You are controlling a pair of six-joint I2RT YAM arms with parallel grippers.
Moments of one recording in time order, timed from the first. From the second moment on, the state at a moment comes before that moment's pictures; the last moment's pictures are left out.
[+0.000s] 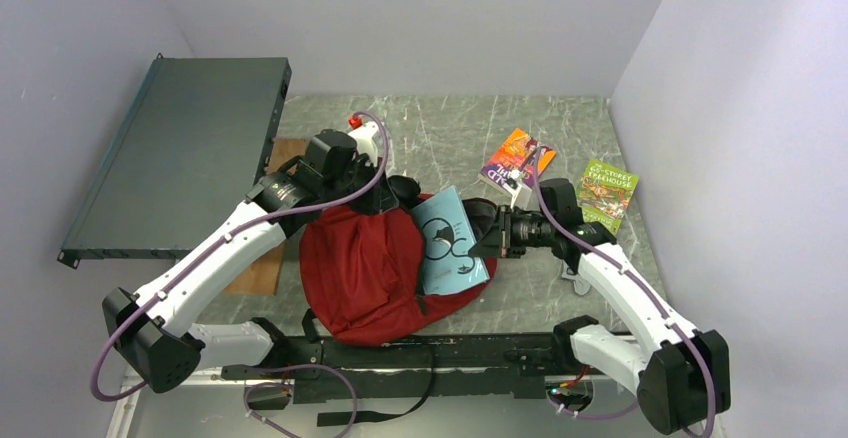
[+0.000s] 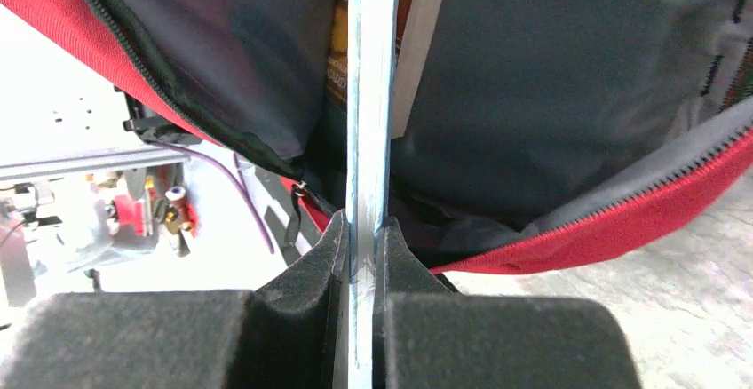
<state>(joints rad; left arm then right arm) -0.67 1.22 1.24 -0.63 0.17 -0.43 0.30 0.98 0.66 -0.48 -0.74 0.46</state>
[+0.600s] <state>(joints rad) -0.66 1.22 1.23 -0.58 0.28 -0.44 0.53 1.34 0.61 0.17 -0.70 0.90</state>
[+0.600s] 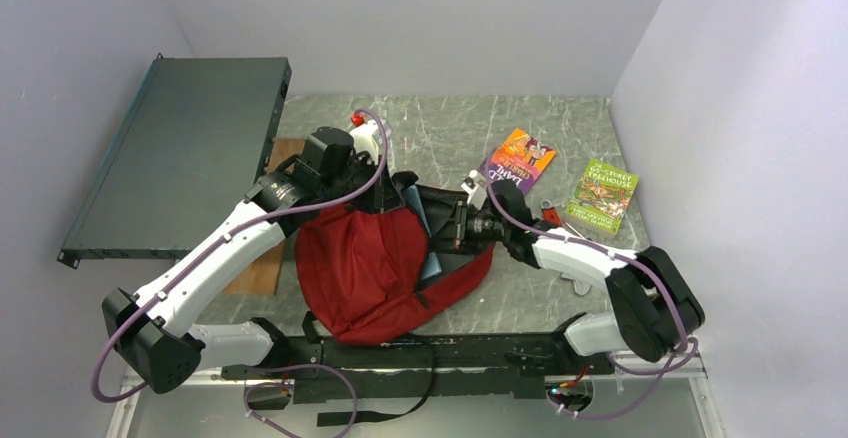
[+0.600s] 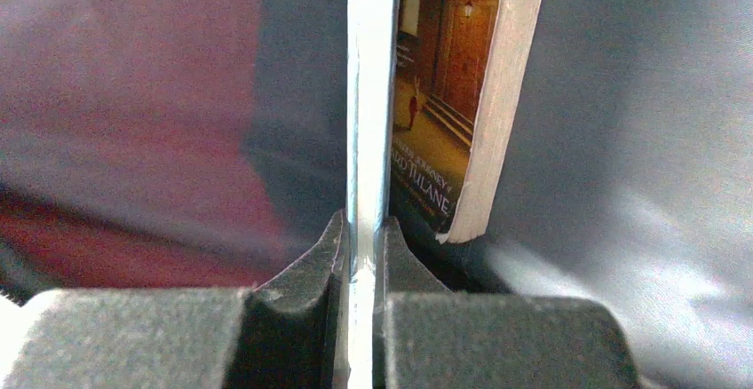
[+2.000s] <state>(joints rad) -0.66 1.14 1.14 -0.52 0.28 -0.39 0.25 1.05 0.81 -0.30 -0.26 0.49</state>
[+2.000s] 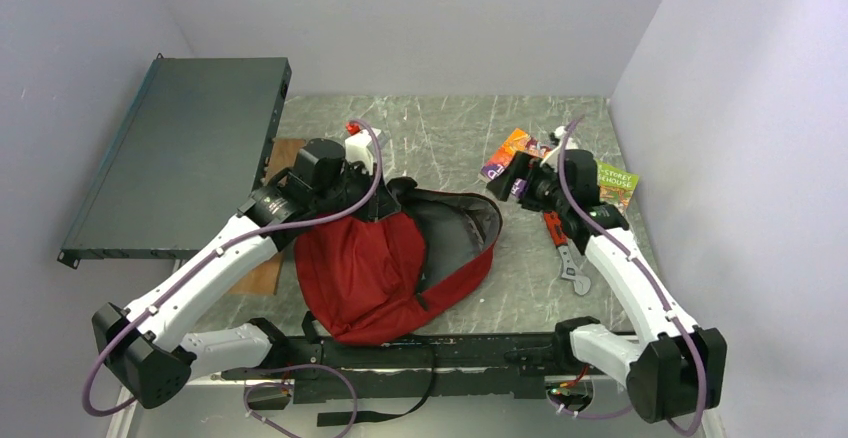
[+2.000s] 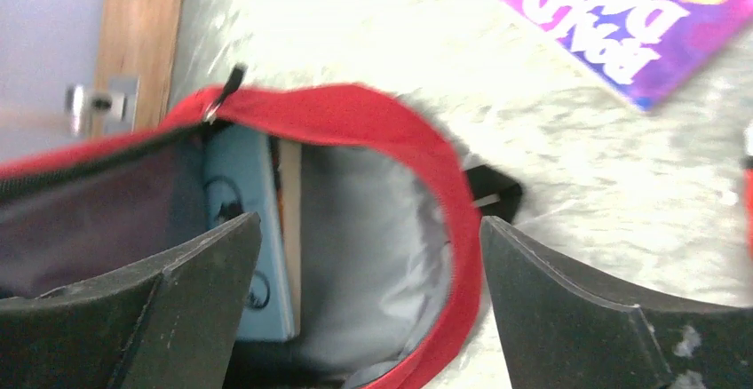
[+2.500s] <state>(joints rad) -0.66 1.19 1.01 -0.38 0.41 -0.39 -0.05 1.28 0.88 -0.38 0.03 0.56</state>
